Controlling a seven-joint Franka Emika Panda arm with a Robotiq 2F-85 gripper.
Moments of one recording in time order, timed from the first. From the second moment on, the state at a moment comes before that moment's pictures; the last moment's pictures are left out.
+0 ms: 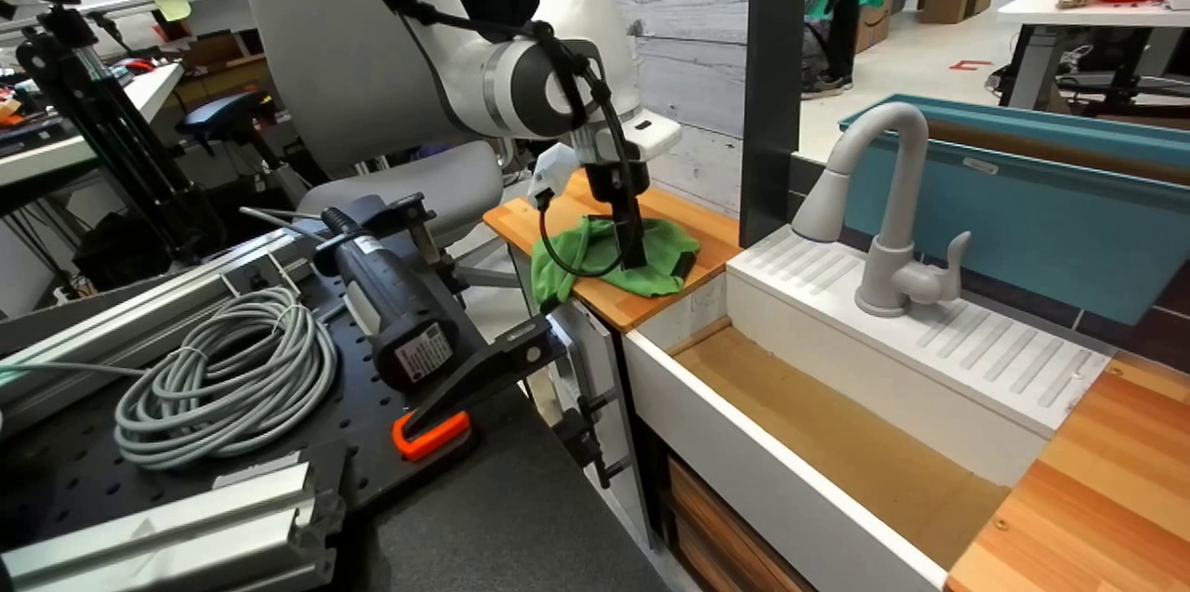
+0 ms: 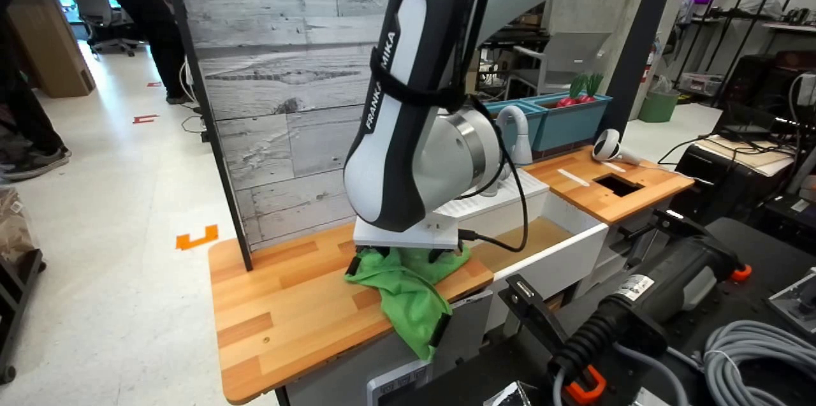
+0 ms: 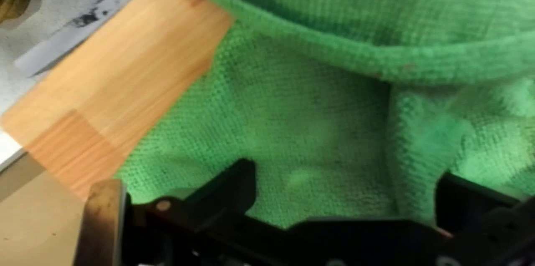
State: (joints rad) arm 0.40 1.11 -0.15 -1.73 0.08 2.84 0.78
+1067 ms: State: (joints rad) arm 0.35 0.83 -0.11 -2.05 0.12 2.98 0.77
